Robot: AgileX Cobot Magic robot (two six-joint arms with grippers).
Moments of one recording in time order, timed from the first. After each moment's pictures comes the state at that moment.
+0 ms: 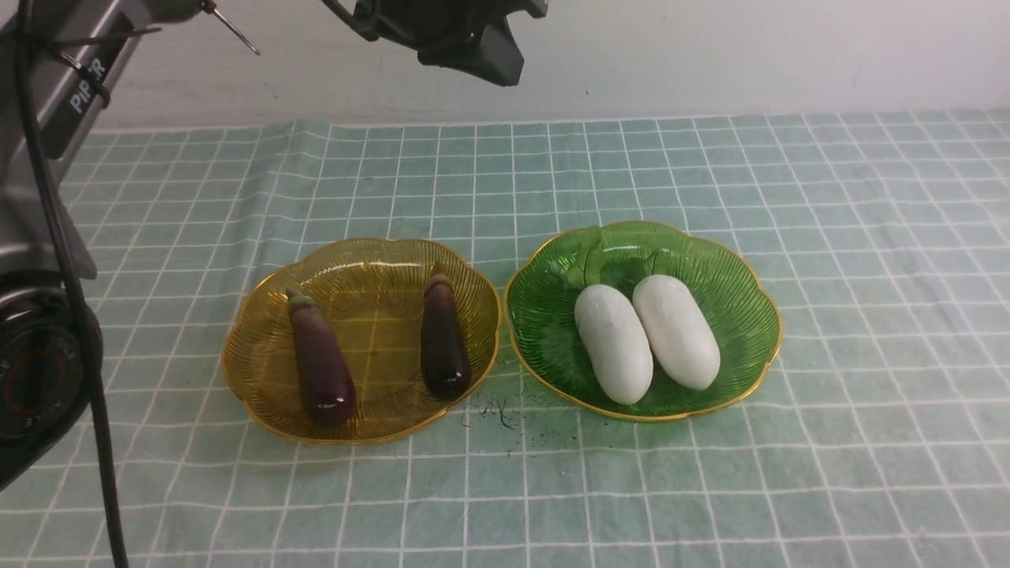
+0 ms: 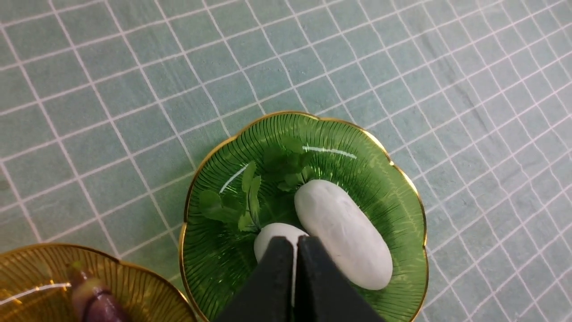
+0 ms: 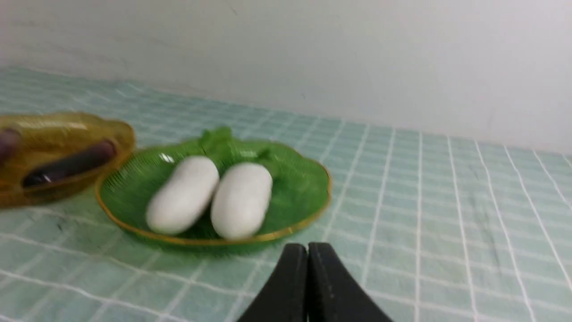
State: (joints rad) right arm 0.19 0.01 0.03 -0.11 0.31 0.02; left arm -0.33 2.09 -2.40 -0.38 1.26 0.04
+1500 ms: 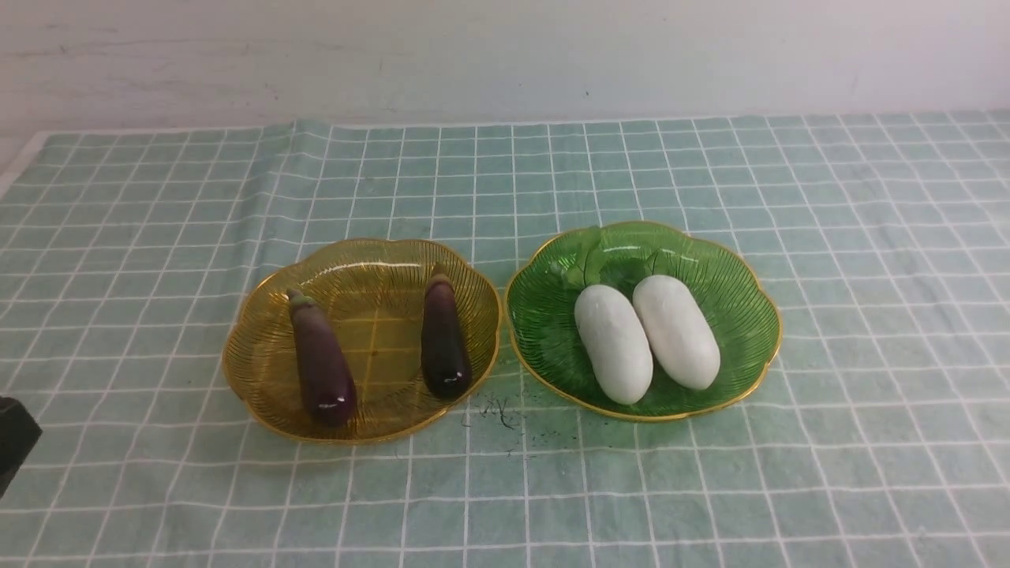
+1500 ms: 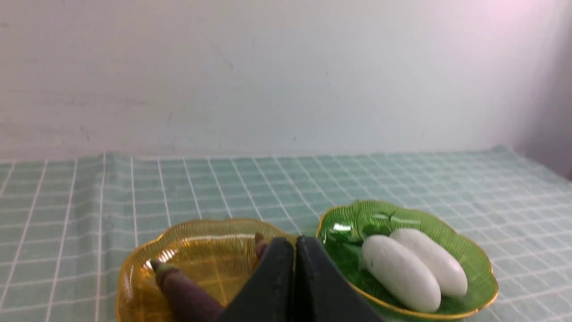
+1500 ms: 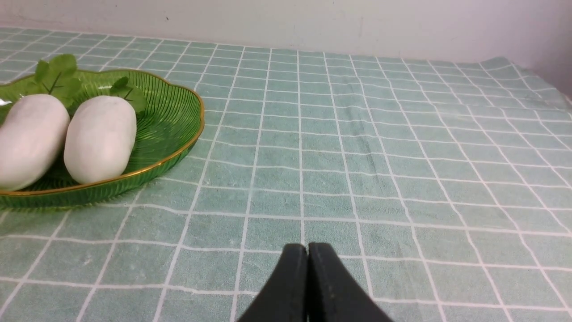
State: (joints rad) right arm -0.02 -0.01 0.03 -0.10 0.35 0.02; left arm -0.33 0.13 -0.35 -0.06 0.29 -0.10
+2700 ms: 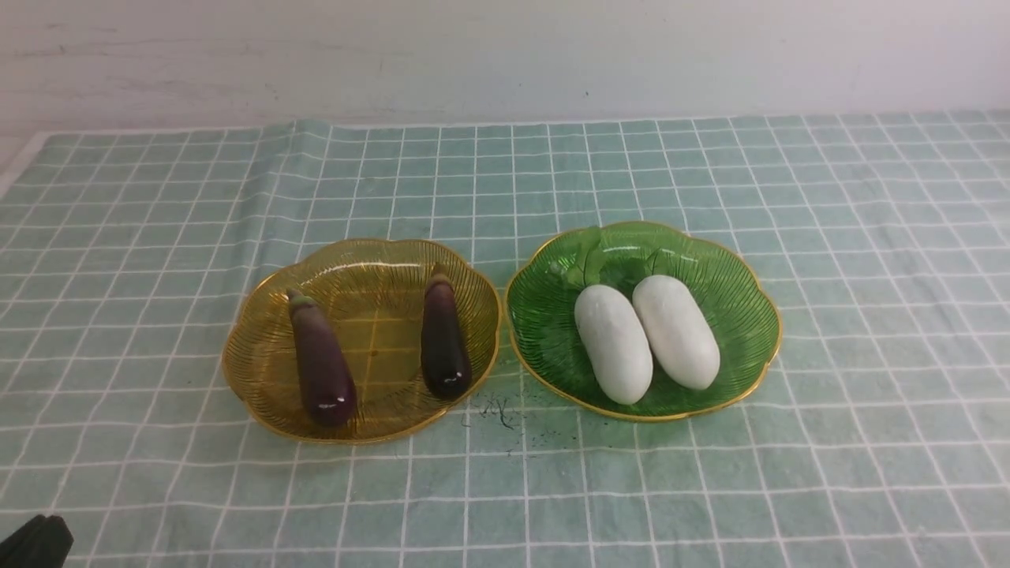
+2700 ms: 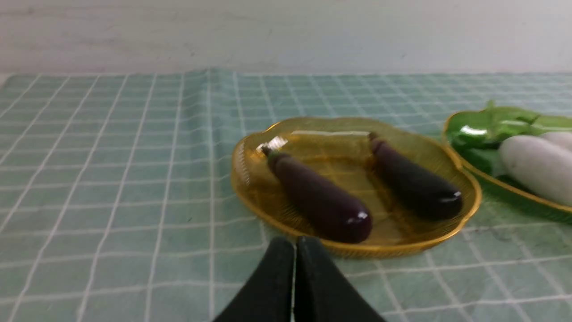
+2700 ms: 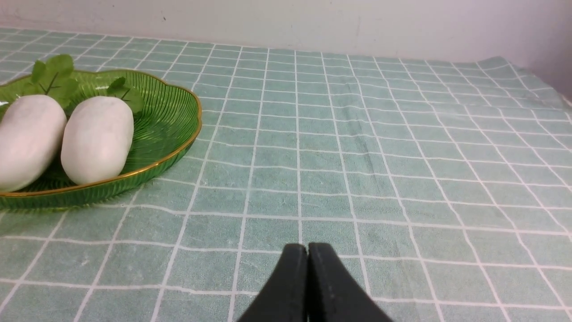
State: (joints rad) right arm -0.02 -0.01 0.03 -0.10 0.35 0.02; left arm -0.13 -0.01 -0.04 0.03 0.31 -0.09
